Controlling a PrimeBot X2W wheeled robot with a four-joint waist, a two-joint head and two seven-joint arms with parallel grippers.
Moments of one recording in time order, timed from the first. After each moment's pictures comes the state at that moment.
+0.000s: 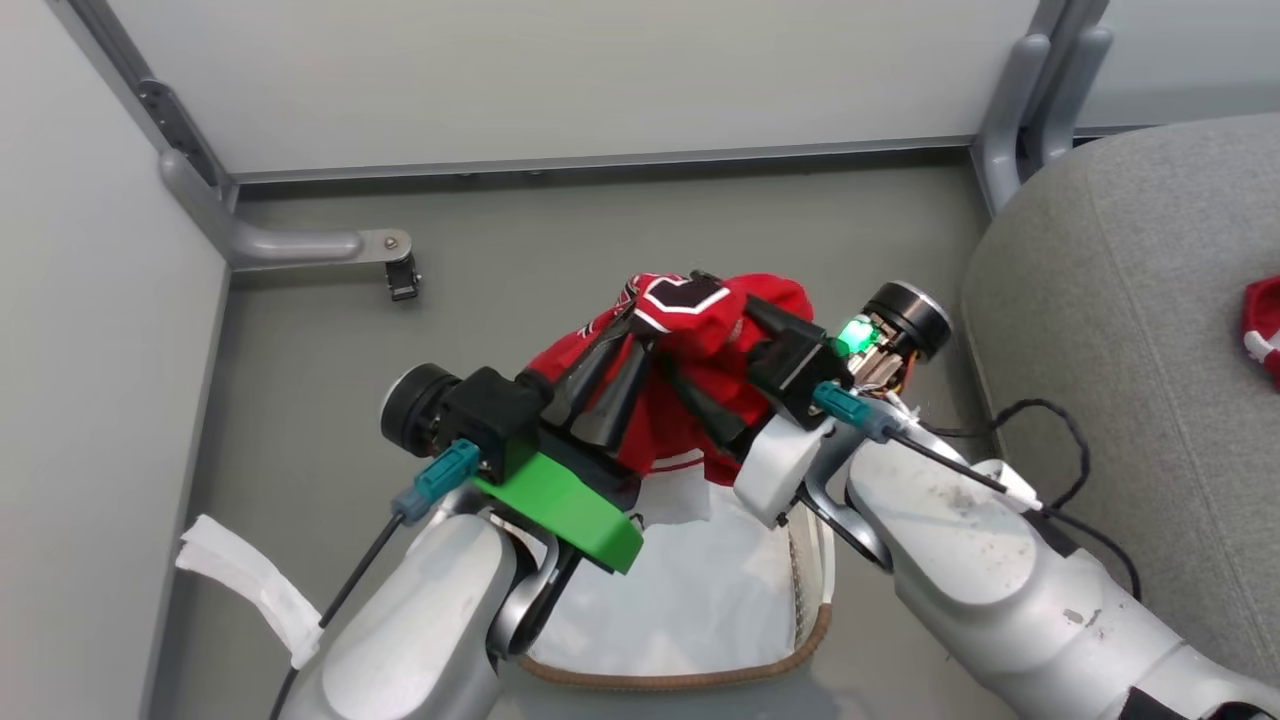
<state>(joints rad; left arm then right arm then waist) -0.49 0.13 -0.66 0.26 -0.46 -0.13 -0.26 -0.71 -0.11 0.71 0.54 0.17 0.13 -0.26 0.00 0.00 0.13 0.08</state>
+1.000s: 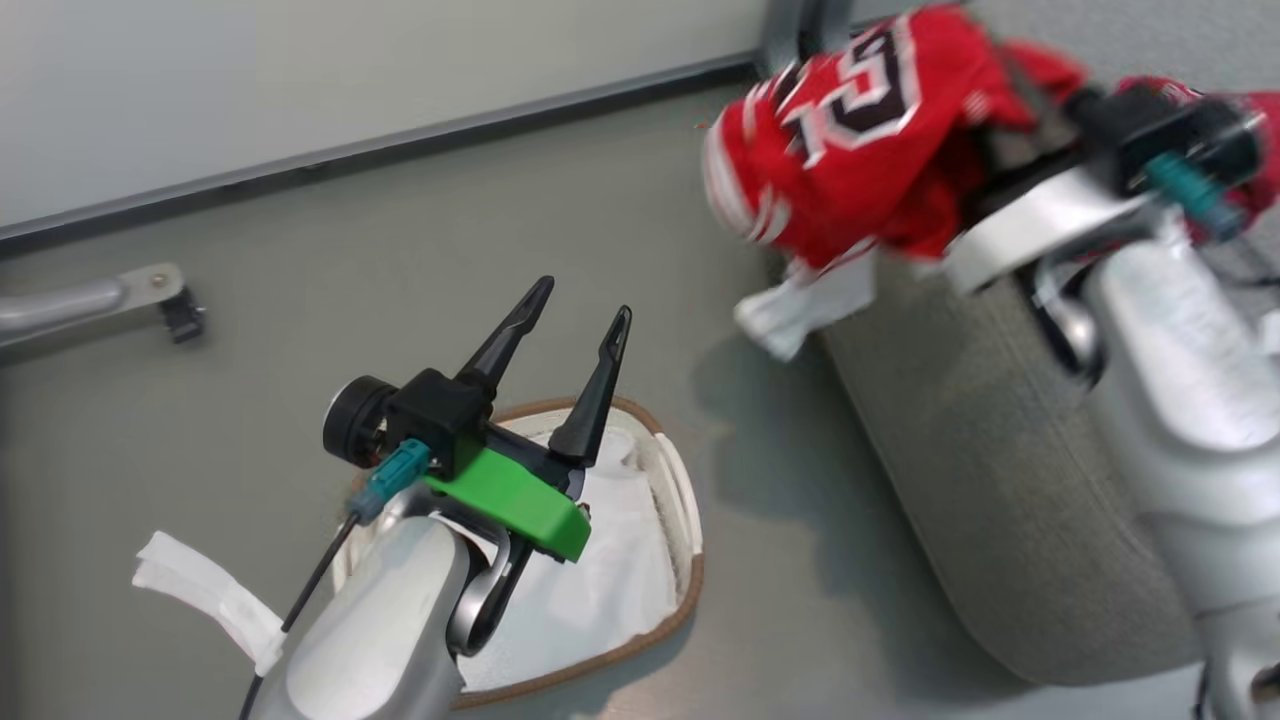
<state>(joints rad) -0.46 0.14 -0.56 0.31 -0.41 -0.13 -0.26 -0.80 -0.22 0.29 0.44 0.20 0.13 -0.26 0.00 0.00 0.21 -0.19</state>
